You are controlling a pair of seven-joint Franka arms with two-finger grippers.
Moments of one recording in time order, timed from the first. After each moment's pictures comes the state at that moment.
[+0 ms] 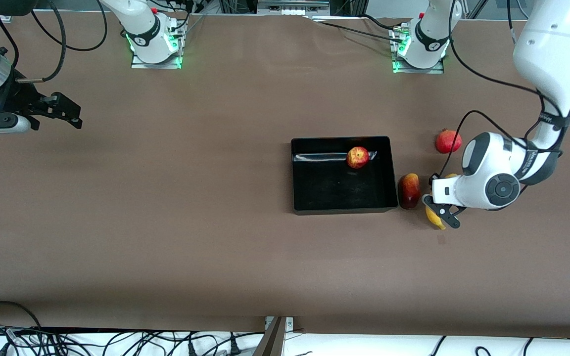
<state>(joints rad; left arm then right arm) 0.28 0.58 -0.42 -1.72 0.27 1.96 0.48 0.14 -0.03 -0.07 -1.71 -0.01 1.70 0.03</state>
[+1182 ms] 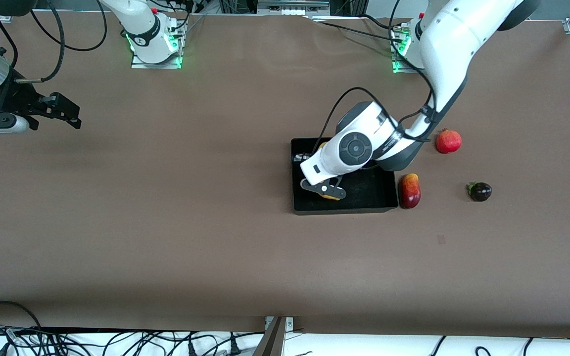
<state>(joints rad) -0.13 0.76 -0.57 -1.56 0.12 2.08 -0.45 0.14 -0.03 -0.07 -1.71 -0.01 1.70 0.03</state>
